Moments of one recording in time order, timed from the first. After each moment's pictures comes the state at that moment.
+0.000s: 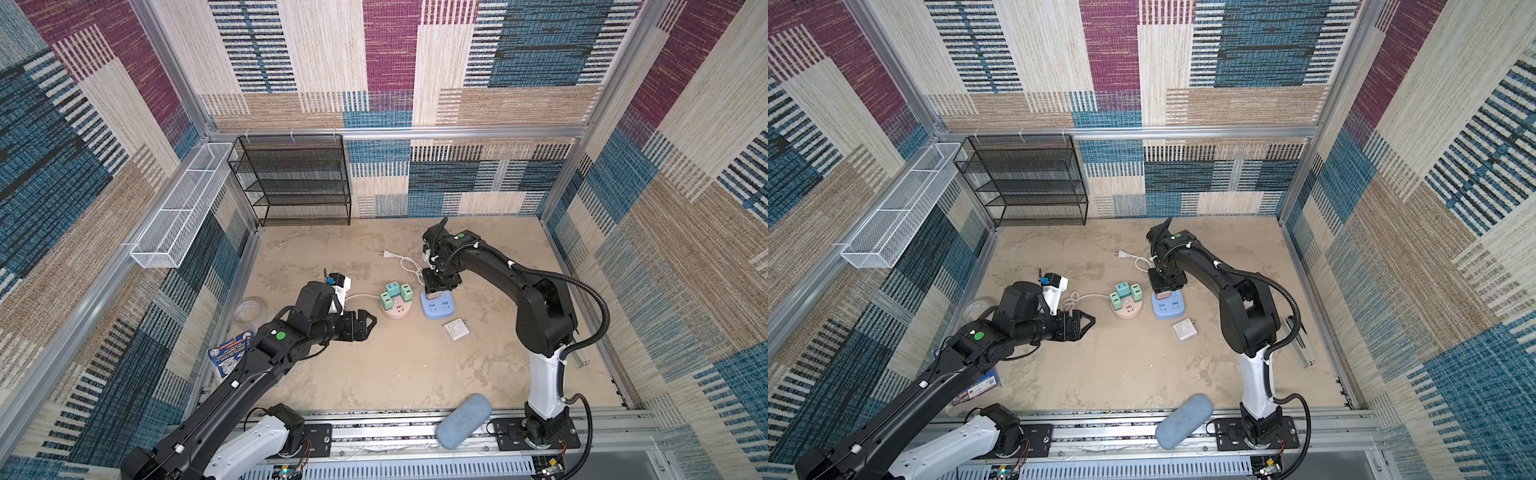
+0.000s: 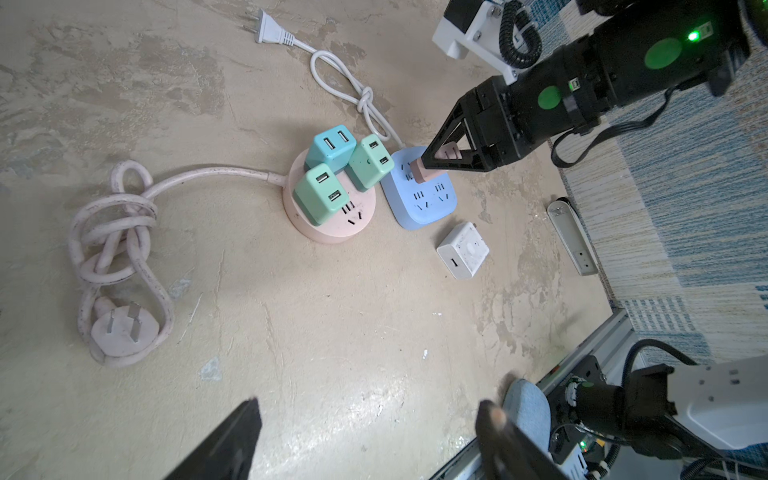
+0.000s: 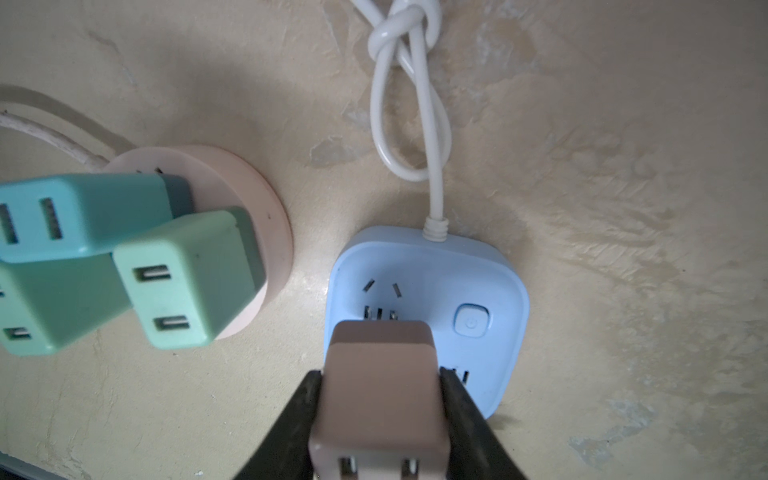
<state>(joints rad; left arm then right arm) -0.53 0.94 0.85 -0.67 0.24 -0.47 0.50 2.02 1.72 -1.07 -0.08 0.24</state>
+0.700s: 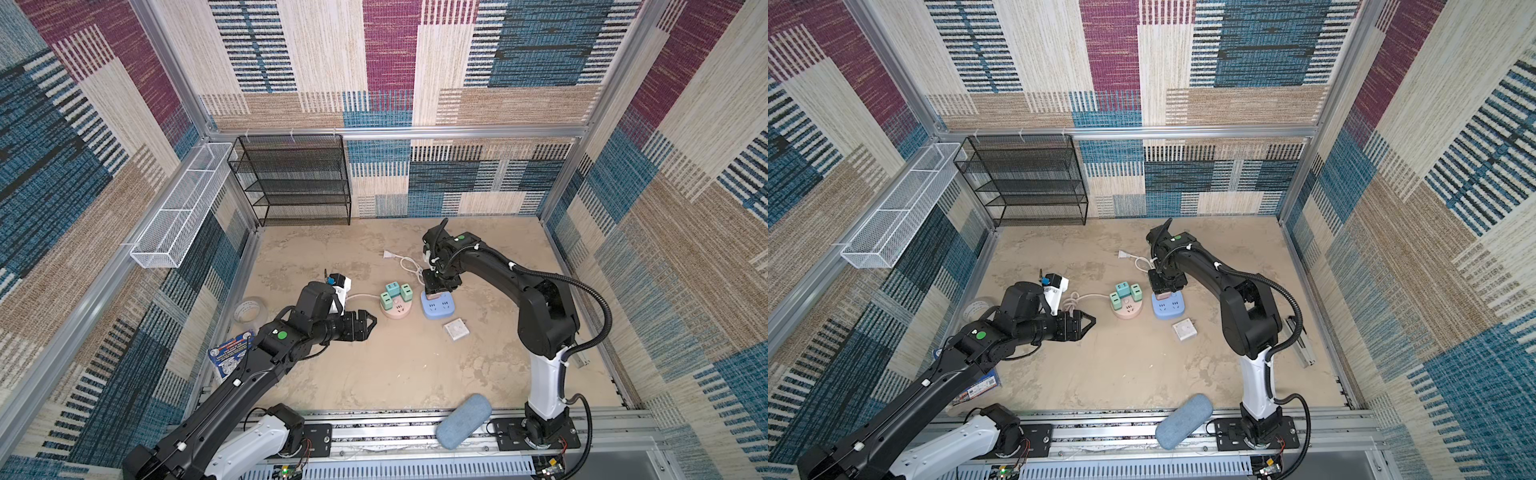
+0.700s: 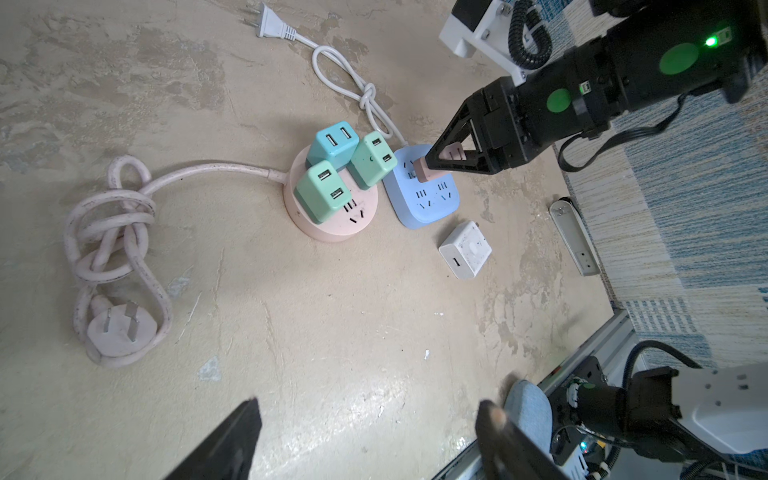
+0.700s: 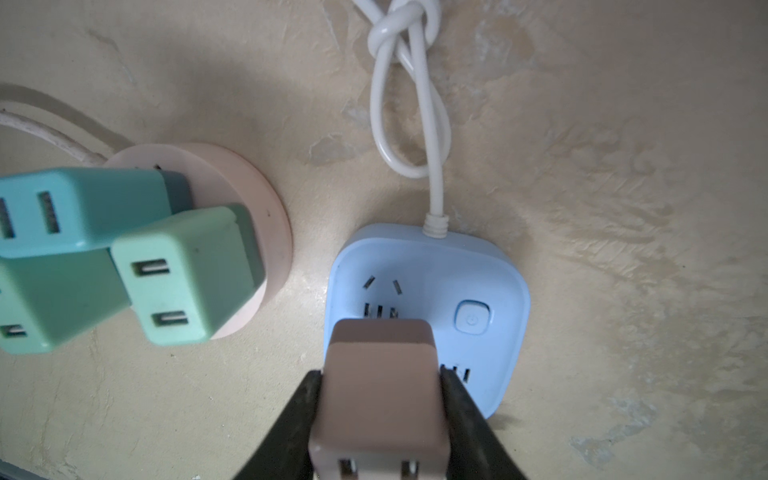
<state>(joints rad) -0.53 0.95 0.84 -0.65 0.24 -0.48 0.51 2.00 1.69 -1.05 -0.07 0.25</state>
